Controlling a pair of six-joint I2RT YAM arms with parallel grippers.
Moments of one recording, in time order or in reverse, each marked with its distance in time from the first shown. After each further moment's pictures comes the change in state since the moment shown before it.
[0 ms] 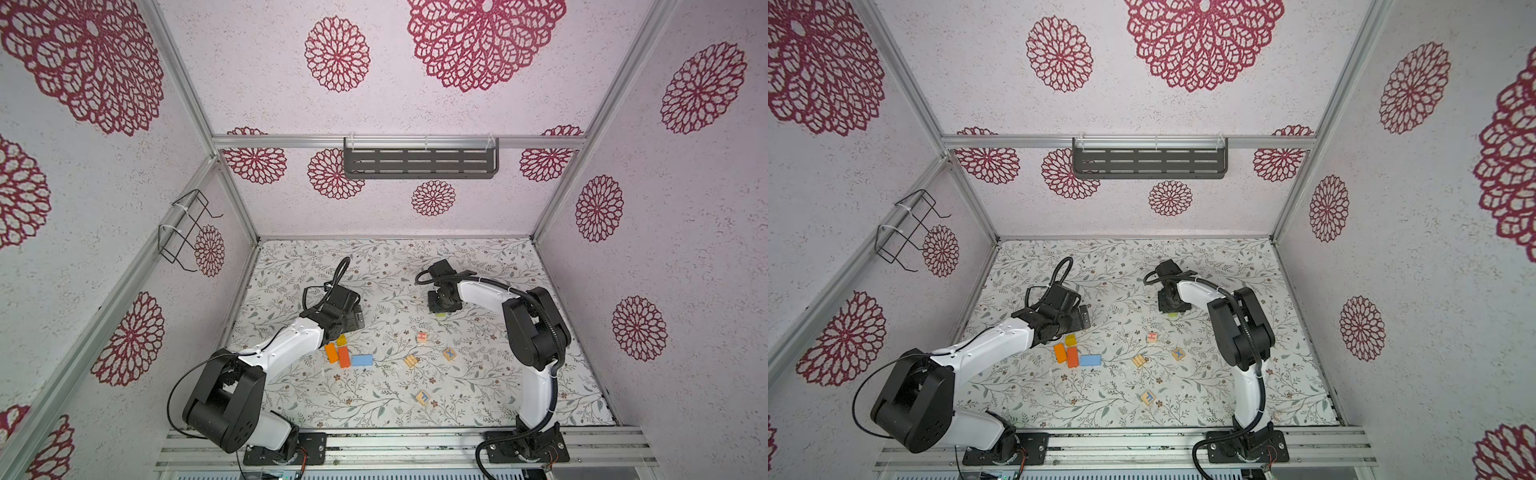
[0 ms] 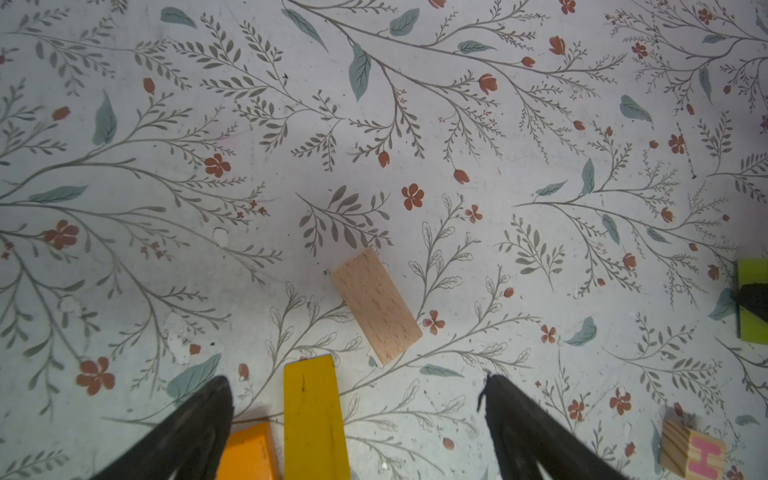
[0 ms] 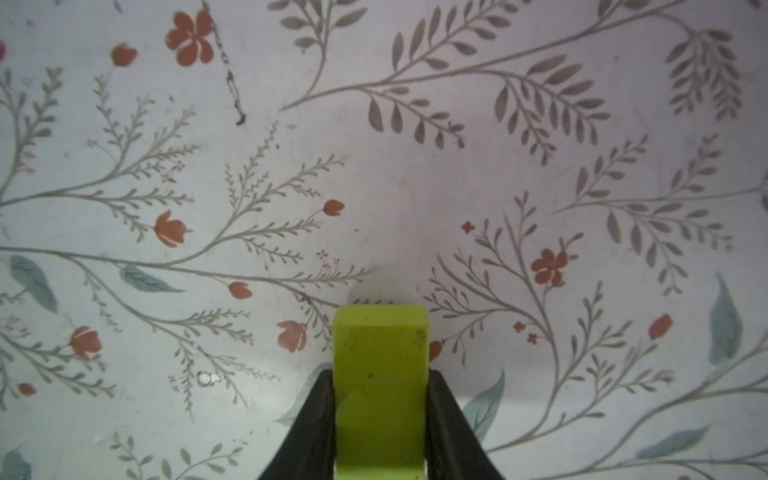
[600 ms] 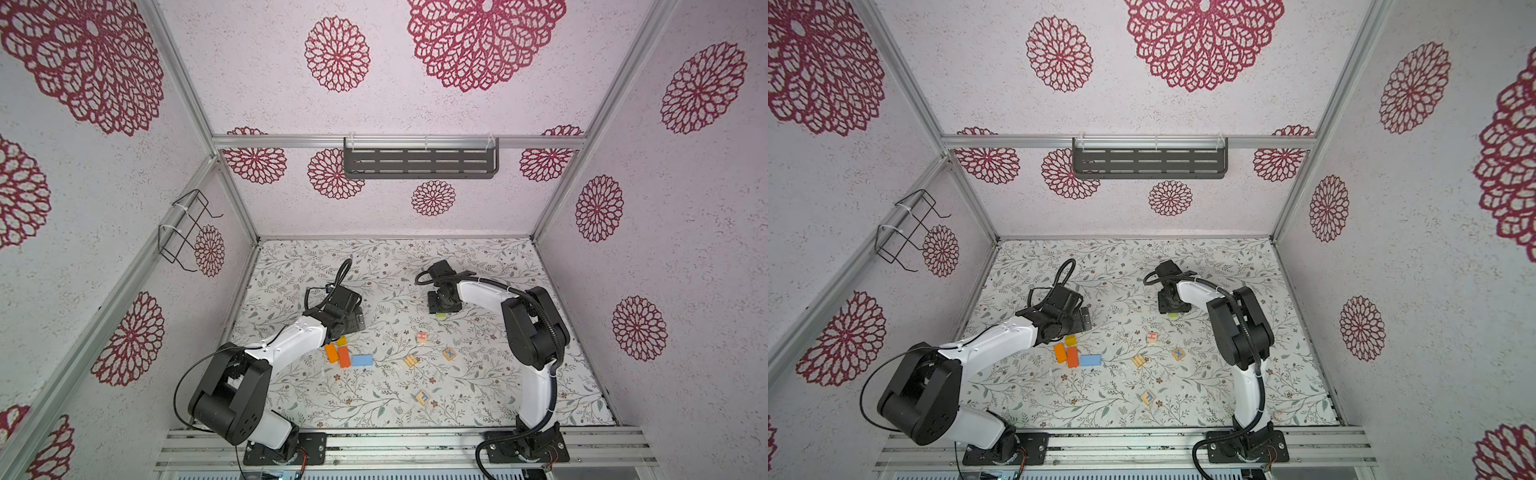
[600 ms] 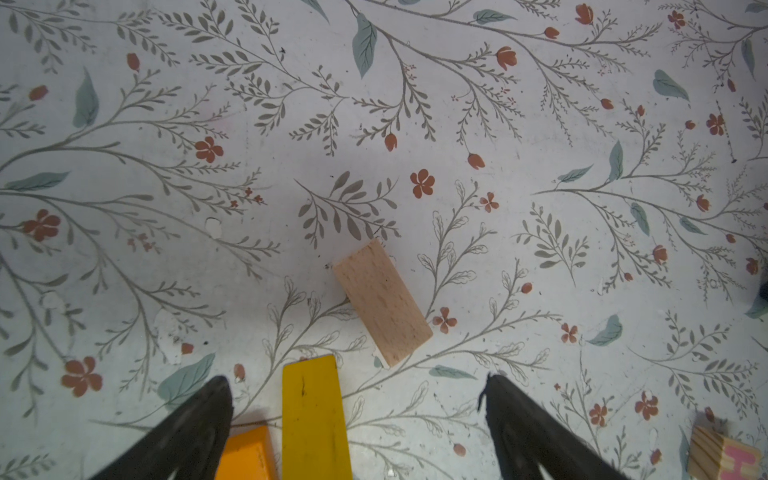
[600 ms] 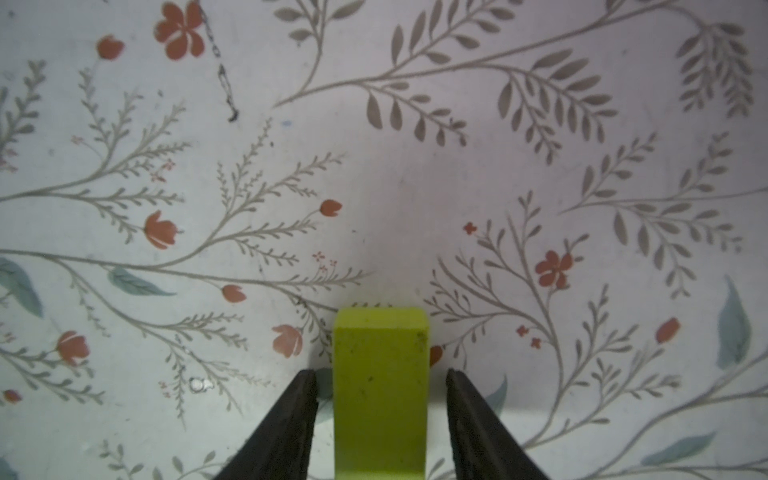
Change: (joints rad) left arm 0.000 0.043 0.007 0.000 0.009 -0.001; right arm 0.000 0.004 -0.002 0.008 0.003 -0.002
